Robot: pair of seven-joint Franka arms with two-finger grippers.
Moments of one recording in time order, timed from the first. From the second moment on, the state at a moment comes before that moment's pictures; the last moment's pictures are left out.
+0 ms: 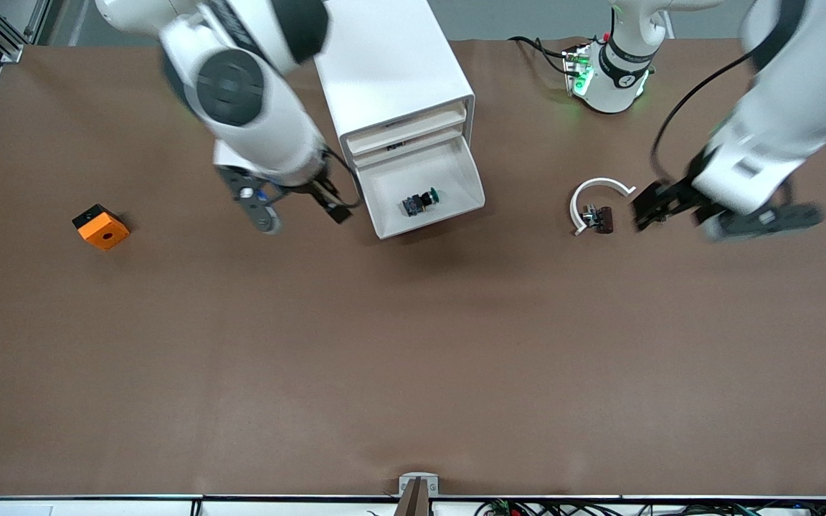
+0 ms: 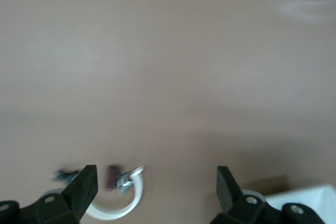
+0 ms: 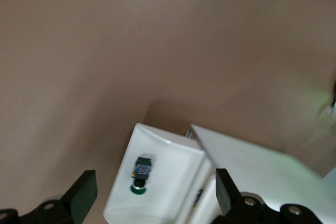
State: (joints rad) left arm -0.04 0.11 -0.27 -1.67 -0.01 1.89 -0.46; right arm 0.56 0.33 -0.04 -1.26 0.17 1.44 1.35
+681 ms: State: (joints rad) left arm -0.30 0.56 -0.32 -1.65 0.18 2.16 -0.97; right arm 0.17 0.13 -0.05 -1.46 0.15 1.51 0.33
